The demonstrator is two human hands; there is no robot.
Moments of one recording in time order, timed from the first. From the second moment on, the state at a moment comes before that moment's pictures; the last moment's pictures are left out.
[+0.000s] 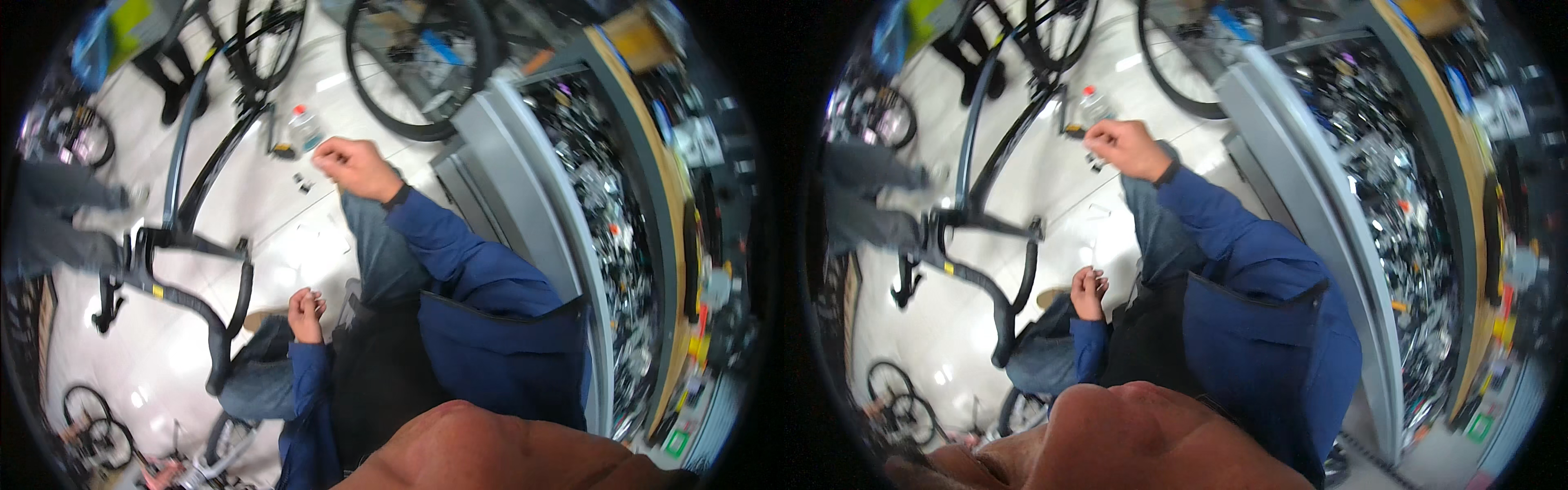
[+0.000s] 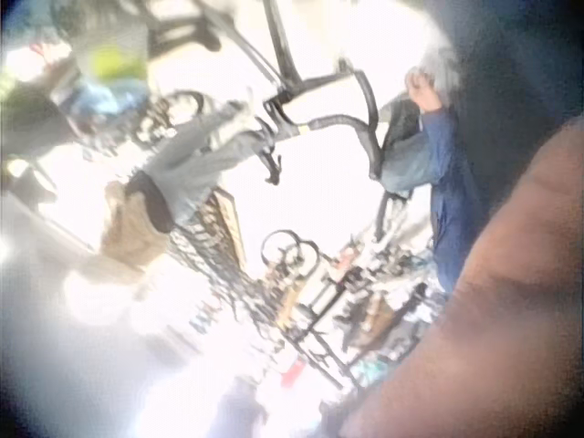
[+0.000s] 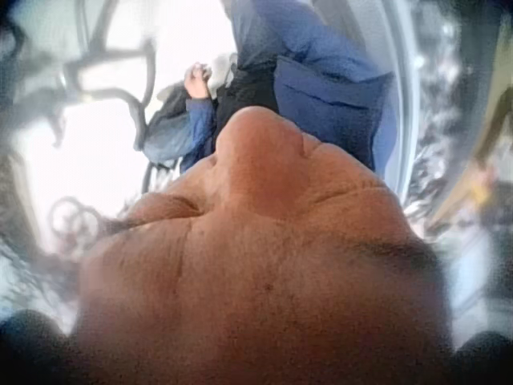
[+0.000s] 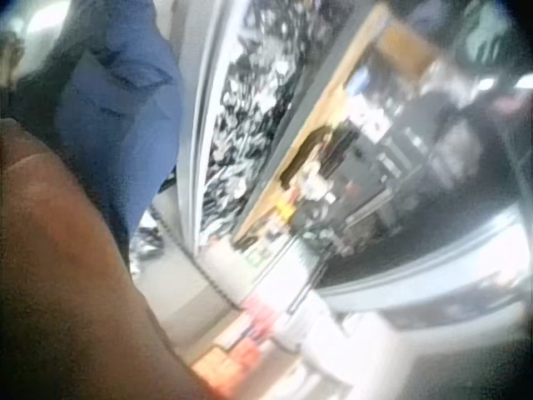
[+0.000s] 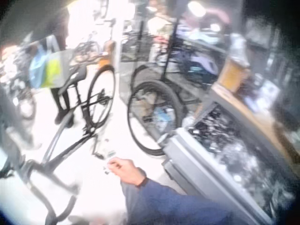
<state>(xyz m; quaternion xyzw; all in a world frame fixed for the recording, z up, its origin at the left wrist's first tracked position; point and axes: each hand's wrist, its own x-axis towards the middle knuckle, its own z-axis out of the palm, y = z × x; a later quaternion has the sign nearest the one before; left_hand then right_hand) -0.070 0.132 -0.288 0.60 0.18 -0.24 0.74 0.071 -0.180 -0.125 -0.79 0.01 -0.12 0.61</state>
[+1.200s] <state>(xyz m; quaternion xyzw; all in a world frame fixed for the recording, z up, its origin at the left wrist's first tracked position) -0.018 0.115 -0.374 0.68 0.06 -0.39 0.62 -0.393 -0.222 0.162 -0.94 0.23 -0.26 -0.01</state>
